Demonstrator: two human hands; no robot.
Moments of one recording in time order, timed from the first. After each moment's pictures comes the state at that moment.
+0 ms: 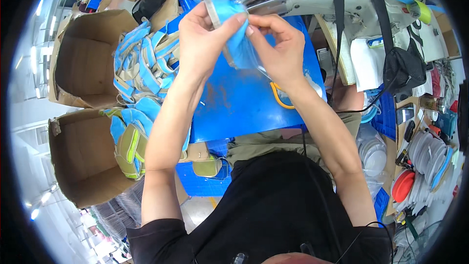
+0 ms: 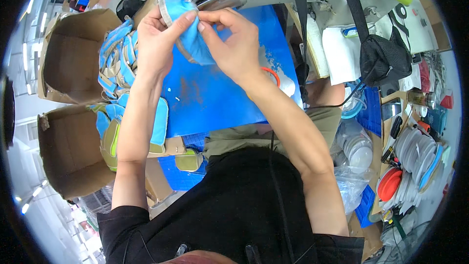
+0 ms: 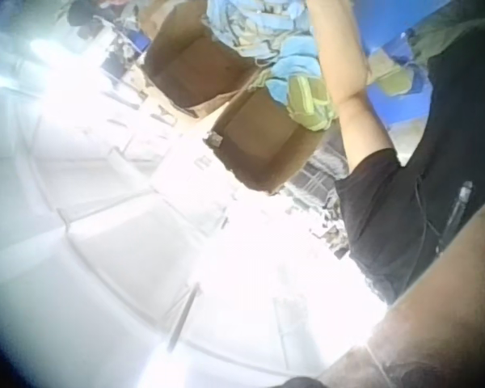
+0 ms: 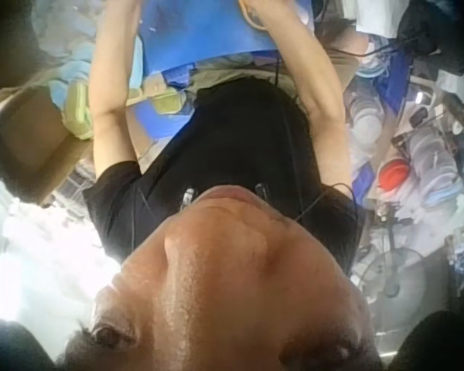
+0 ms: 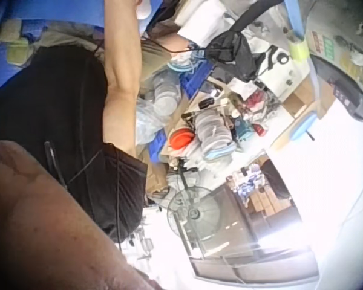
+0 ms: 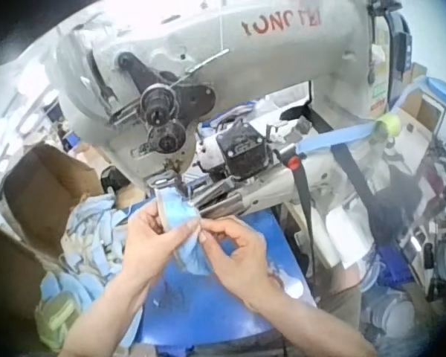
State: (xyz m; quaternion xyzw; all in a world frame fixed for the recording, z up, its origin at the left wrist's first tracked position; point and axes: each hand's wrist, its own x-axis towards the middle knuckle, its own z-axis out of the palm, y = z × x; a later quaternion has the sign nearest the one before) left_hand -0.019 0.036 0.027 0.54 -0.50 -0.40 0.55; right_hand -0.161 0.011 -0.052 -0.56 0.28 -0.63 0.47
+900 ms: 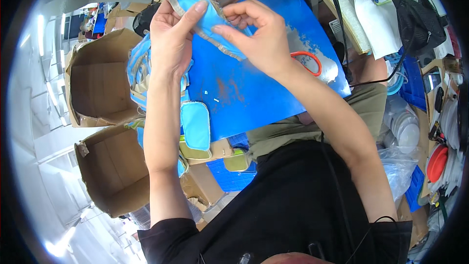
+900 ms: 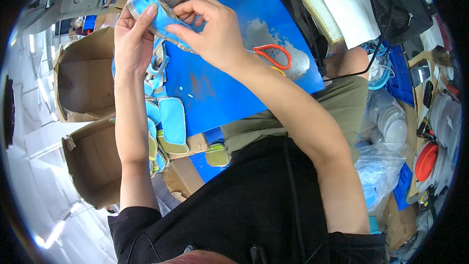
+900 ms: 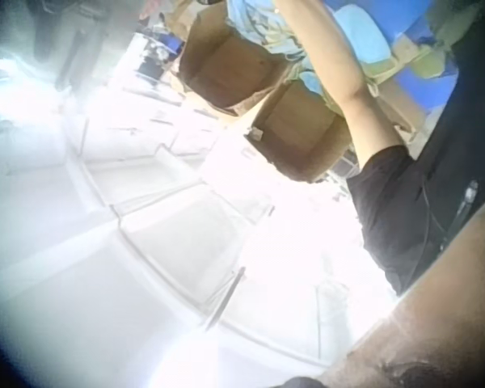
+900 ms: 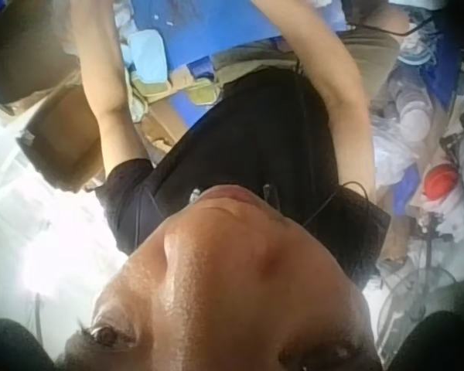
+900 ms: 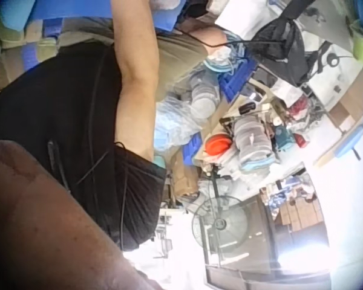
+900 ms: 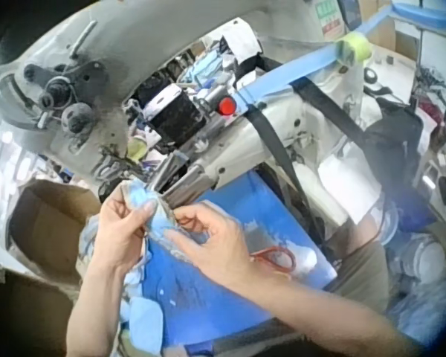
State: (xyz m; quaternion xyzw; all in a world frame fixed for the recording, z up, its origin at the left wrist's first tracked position) left_hand 0.005 0.020 0.032 0.51 -0.52 -0.46 0.51; right_hand -0.147 0.019 -0.070 -0.52 0.28 -0.68 0.44
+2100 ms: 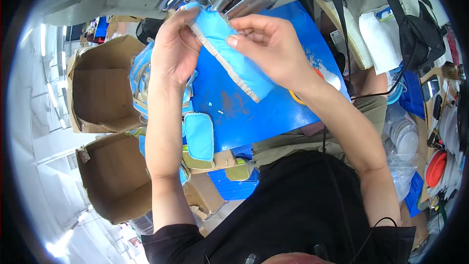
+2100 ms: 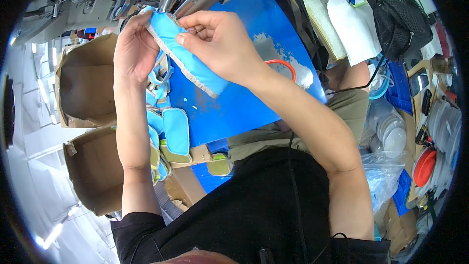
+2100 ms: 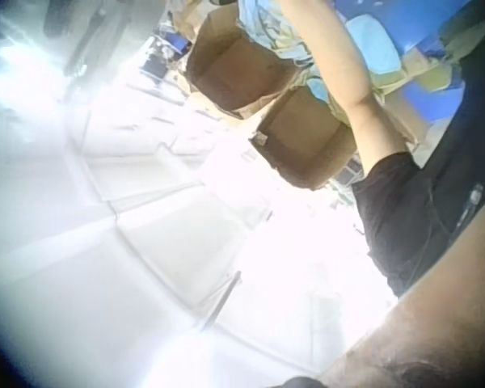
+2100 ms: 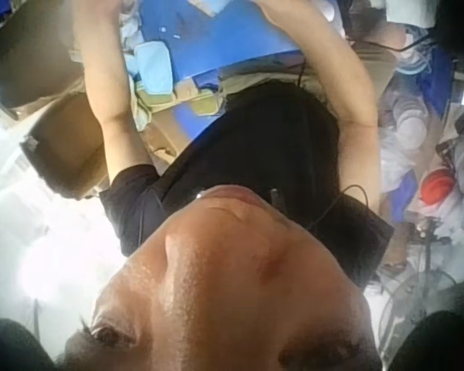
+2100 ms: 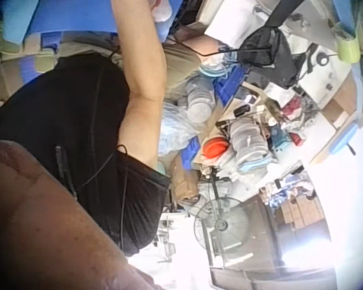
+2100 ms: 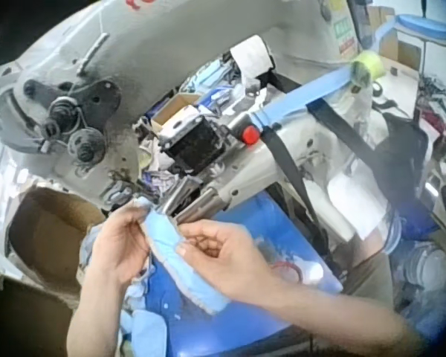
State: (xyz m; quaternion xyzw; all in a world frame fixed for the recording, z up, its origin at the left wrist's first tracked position) left_hand 0.019 0.005 0.047 0.46 -0.38 -0.60 0.54; right_hand -0.168 0.016 -0.041 -0.43 0.19 -0.54 0.70
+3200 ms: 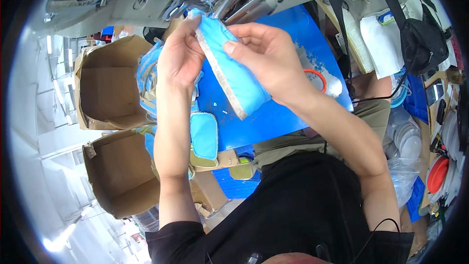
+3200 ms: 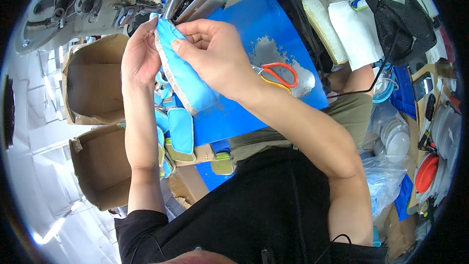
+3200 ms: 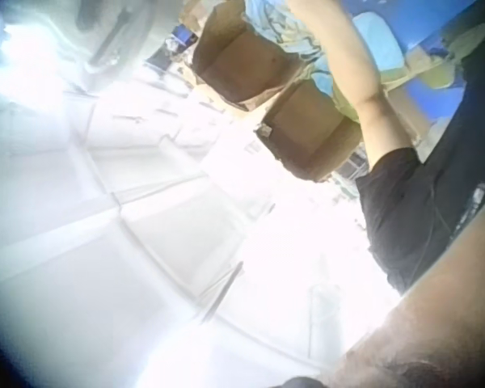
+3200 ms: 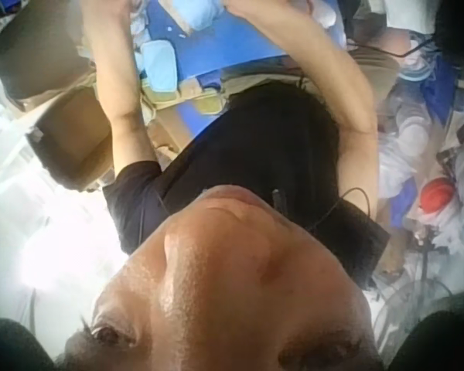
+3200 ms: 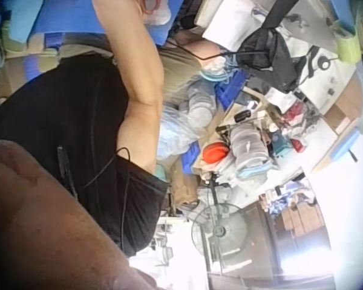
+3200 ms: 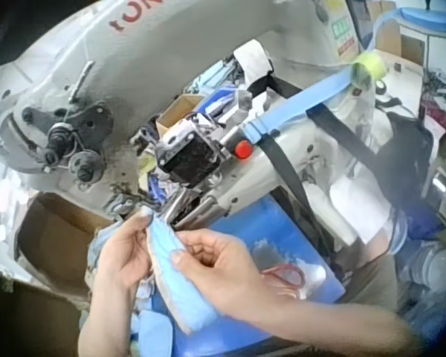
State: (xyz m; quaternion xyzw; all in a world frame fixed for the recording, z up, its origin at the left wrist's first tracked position) left_hand 0.030 0.001 0.046 0.47 -0.24 -0.65 0.54; right_hand -0.164 0.027 -0.024 -0.31 0.16 -0.55 0.76
